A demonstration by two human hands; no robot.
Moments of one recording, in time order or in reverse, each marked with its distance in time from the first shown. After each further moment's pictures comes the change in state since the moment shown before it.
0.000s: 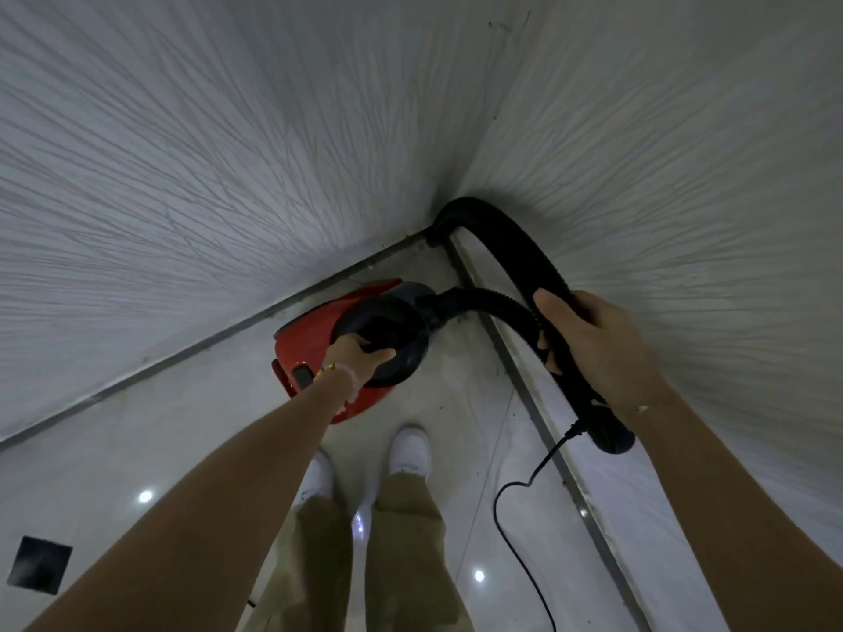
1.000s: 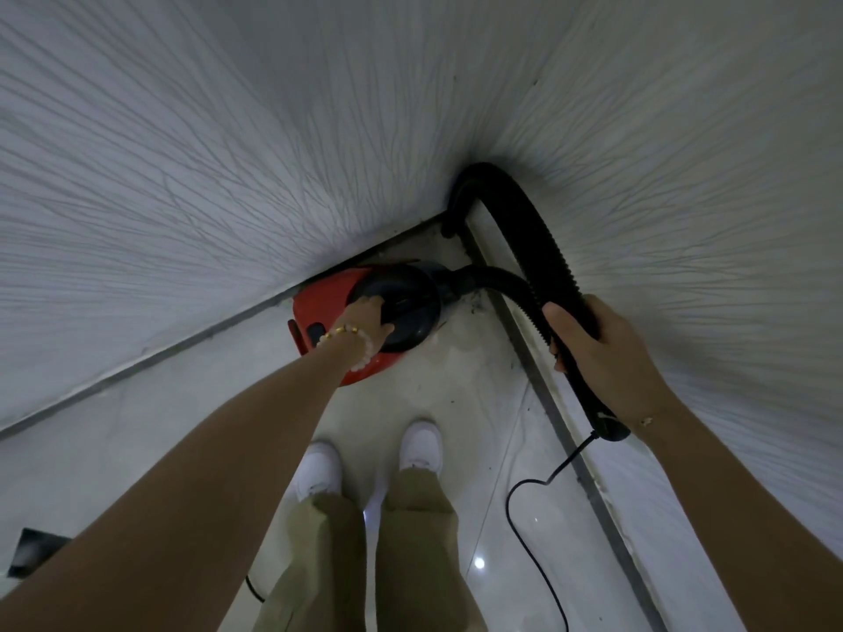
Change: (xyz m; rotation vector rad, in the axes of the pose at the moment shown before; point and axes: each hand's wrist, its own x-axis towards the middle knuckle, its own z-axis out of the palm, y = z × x) left_hand 0.051 0.011 -0.014 0.555 -0.041 0.275; right_hand 0.022 0.044 0.023 -0.158 0.002 -0.075
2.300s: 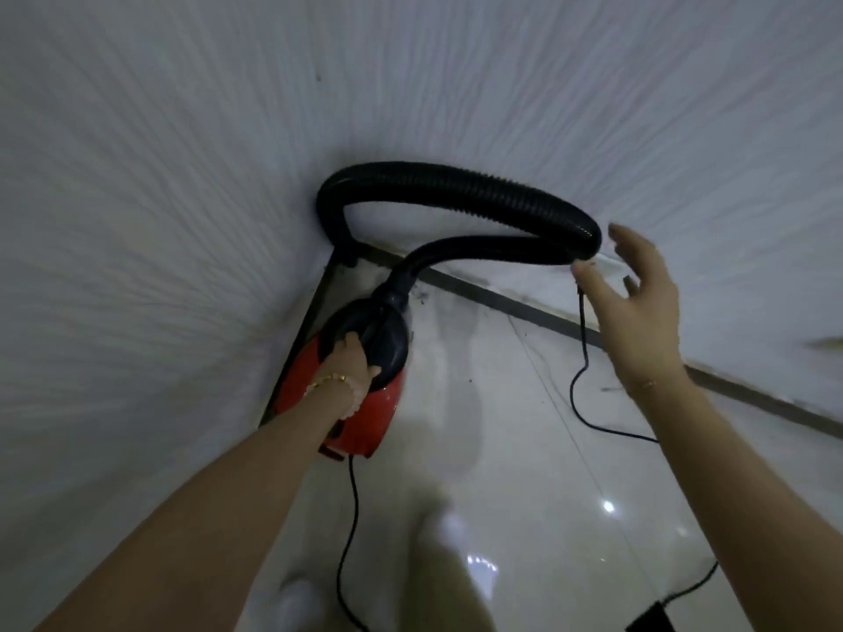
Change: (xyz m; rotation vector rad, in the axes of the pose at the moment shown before) left_hand 0.019 -0.029 0.000 0.373 -0.152 0.368; right_hand -0.107 0.036 0.088 0.310 1.023 0.114
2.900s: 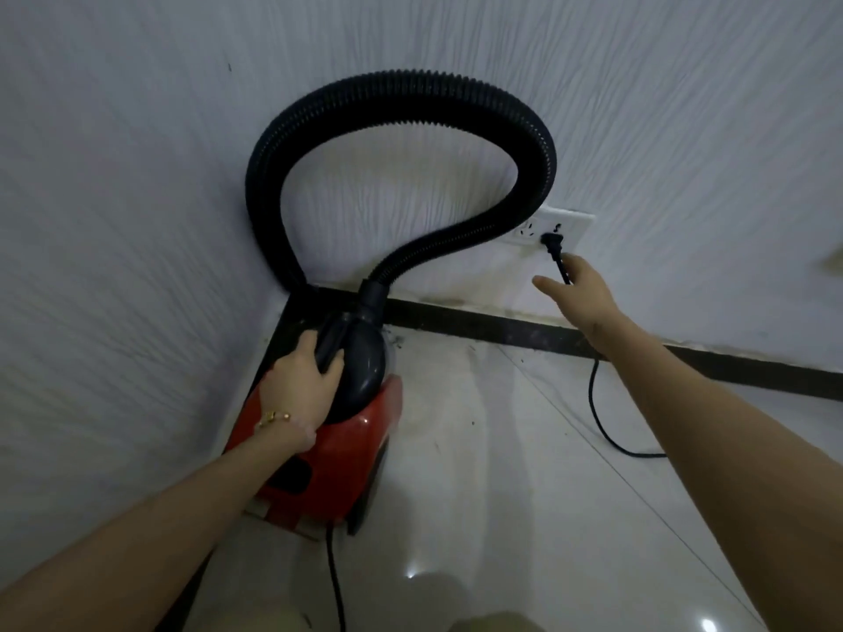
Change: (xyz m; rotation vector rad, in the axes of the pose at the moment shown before) left_hand 0.050 -0.033 0.048 -0.026 0.779 0.452; right_hand 0.032 0.173 0.039 -0.080 -0.015 0.115
